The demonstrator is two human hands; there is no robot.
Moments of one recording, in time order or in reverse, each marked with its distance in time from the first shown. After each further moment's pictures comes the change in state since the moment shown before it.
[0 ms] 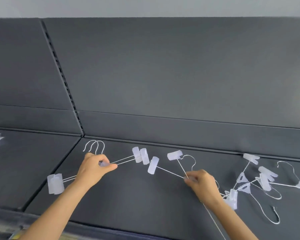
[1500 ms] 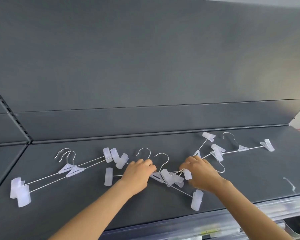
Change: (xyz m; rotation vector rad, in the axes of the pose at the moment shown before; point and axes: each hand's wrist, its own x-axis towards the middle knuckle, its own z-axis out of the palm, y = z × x) left_hand -0.035 0.102 0.153 0.598 -0.378 0.882; right_hand -0.027 0.064 -0.055 -0.746 -0.252 -0.032
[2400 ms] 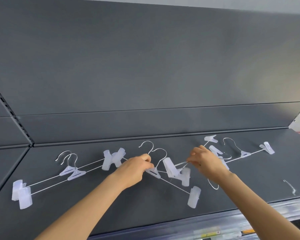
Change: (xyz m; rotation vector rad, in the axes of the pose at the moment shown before) left_hand -0.004 -0.016 -0.031 -0.184 -0.075 0.051; right_hand 0.012 0.031 -0.009 0.192 0.408 -0.147
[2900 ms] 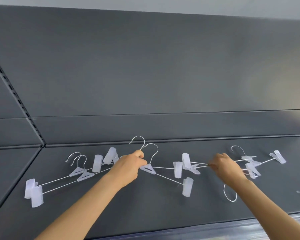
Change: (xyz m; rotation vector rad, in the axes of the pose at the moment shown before) left_hand -0.015 -0.022 -0.021 0.097 0.093 -0.177; right_hand -0.004 0.028 0.000 -0.189 -0.136 0.350
